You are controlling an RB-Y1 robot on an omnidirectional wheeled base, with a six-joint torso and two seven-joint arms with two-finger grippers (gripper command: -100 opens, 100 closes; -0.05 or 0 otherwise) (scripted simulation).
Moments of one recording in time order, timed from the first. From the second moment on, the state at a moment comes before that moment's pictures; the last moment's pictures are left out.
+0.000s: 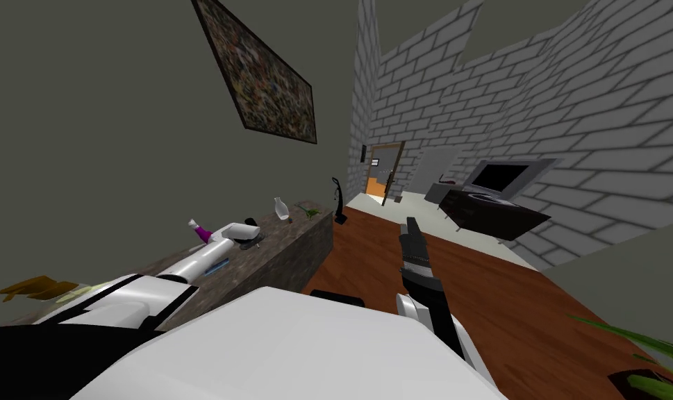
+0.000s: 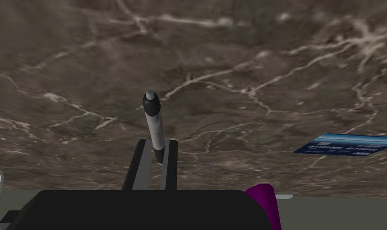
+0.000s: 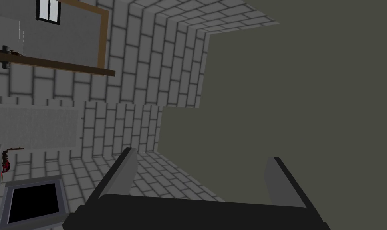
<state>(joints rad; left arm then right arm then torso) -0.17 0.92 -0.02 -1.12 0.51 1.10 -0.61 0.55 0.01 0.00 -2.24 0.11 -0.45 0.17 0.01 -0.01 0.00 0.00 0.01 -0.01</state>
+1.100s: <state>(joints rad) -0.03 0.90 -0.04 -1.46 0.49 1.19 -0.54 0.55 0.01 0.00 -2.24 0.11 -0.45 0.17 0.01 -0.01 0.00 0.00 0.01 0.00</state>
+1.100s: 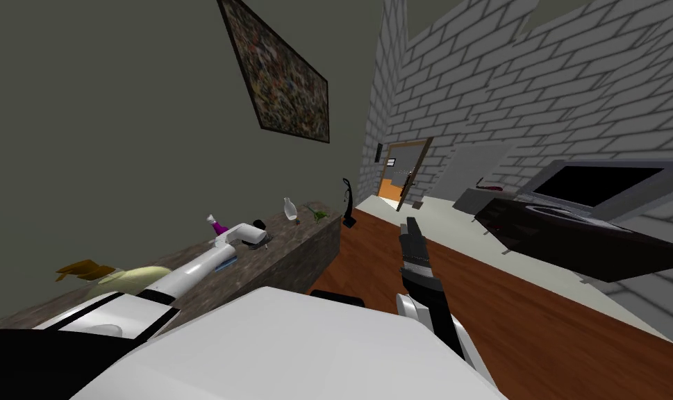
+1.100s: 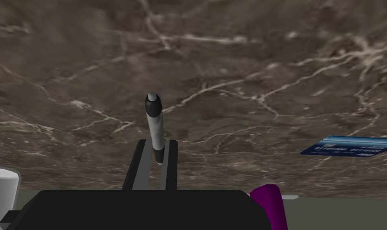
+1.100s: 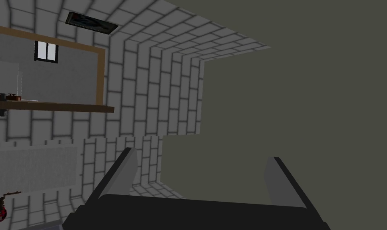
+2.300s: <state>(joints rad) 0.10 0.88 -0.08 -1.82 0.46 1.29 -0.47 0.55 0.01 0.00 -2.24 0.11 -0.45 0.17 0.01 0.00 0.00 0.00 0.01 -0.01</state>
